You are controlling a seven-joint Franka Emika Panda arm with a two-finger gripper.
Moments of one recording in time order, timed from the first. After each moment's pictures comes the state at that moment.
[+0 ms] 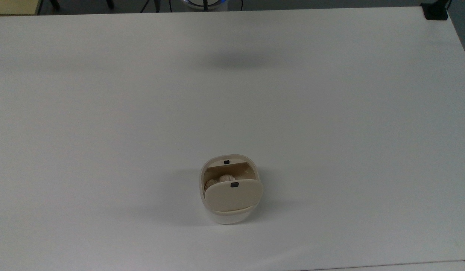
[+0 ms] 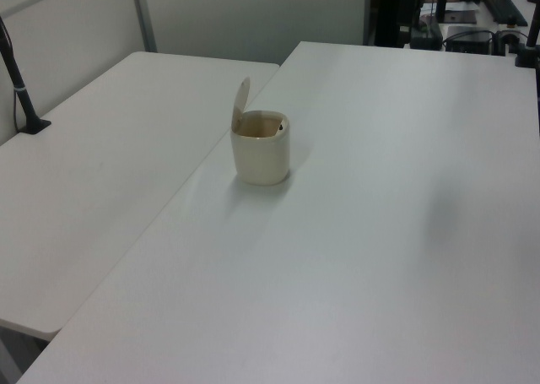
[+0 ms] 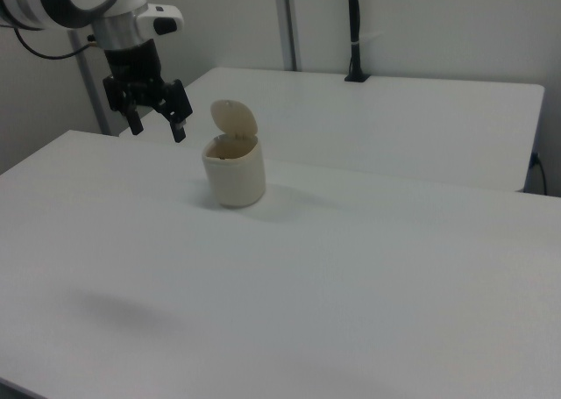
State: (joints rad) arm -0.01 -0.06 0.04 -1.65 -0.01 1.65 -0.01
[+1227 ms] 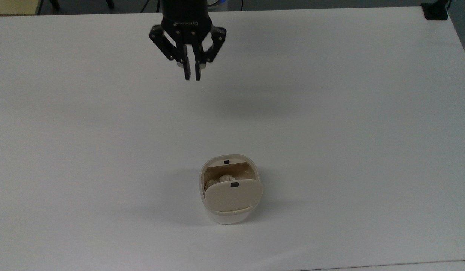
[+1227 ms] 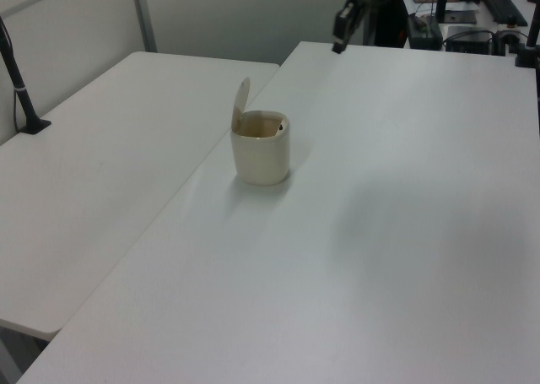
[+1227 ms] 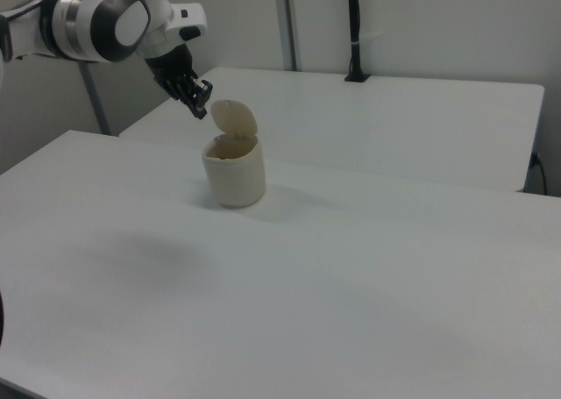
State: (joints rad) arm 0.04 0.13 0.04 -1.59 0.00 2.10 0.19
